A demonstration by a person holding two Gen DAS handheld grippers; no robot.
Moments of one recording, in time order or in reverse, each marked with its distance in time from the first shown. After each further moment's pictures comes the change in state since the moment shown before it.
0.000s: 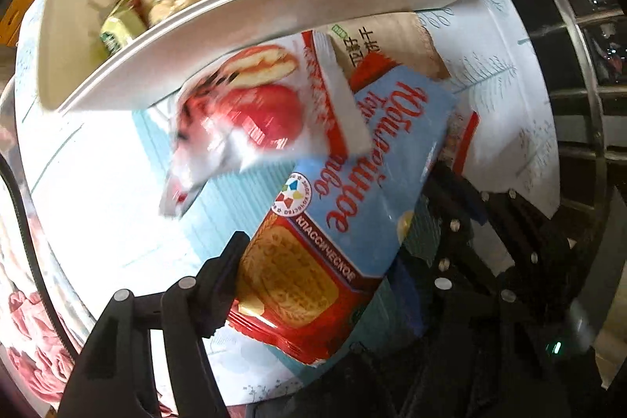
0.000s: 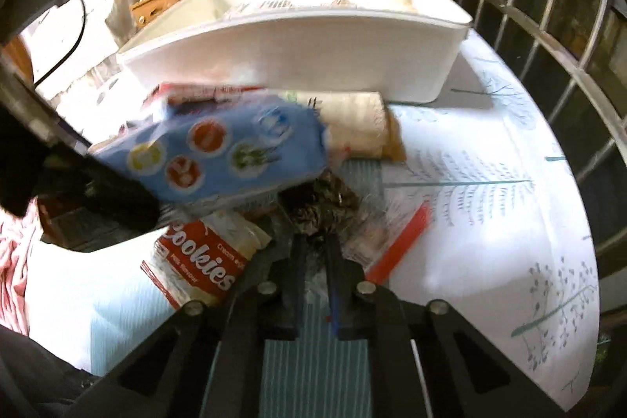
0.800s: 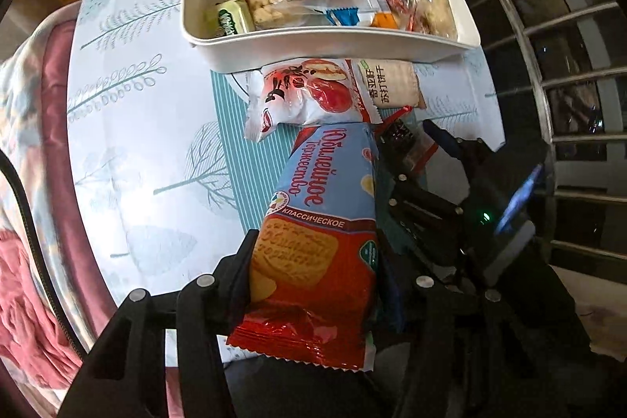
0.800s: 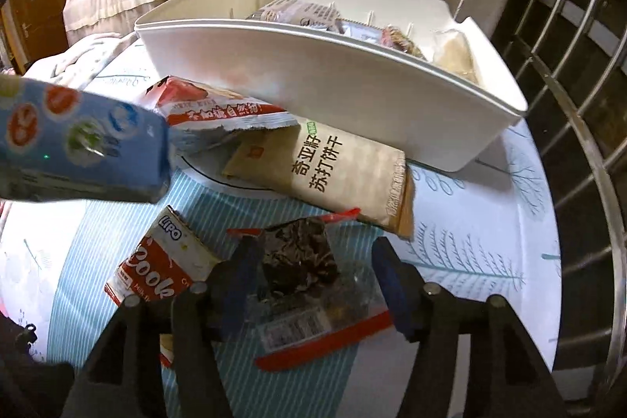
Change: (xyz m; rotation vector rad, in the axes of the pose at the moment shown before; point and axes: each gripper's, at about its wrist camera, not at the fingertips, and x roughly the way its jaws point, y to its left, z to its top) left arm -0.081 0.049 -0.078 -0.206 -0.139 -0.138; right arm 0.019 0.013 0.030 -0.287 0.026 -0.008
